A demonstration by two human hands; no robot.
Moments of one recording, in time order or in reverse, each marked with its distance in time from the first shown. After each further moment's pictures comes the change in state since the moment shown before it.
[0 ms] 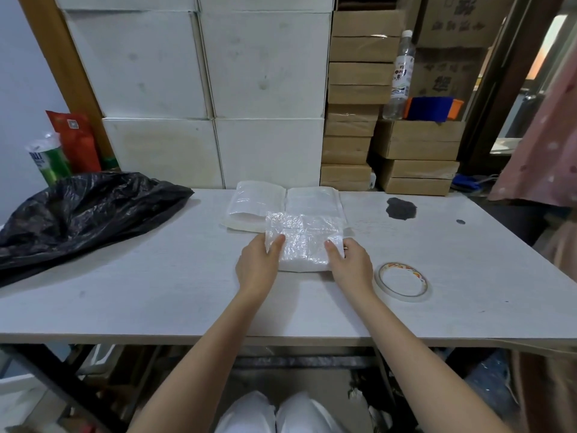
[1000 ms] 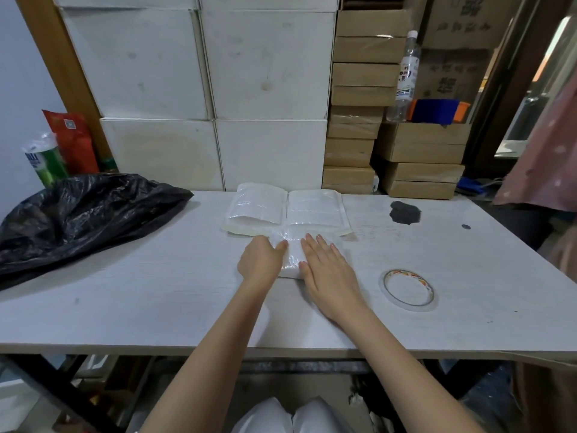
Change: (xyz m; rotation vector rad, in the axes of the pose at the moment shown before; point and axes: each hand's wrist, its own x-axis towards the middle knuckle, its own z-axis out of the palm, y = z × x) left_hand 0.027 0.014 0.005 0.232 -0.097 -0.225; right_hand -0.009 -0.005 0.023 -0.644 -0.278 -0.542
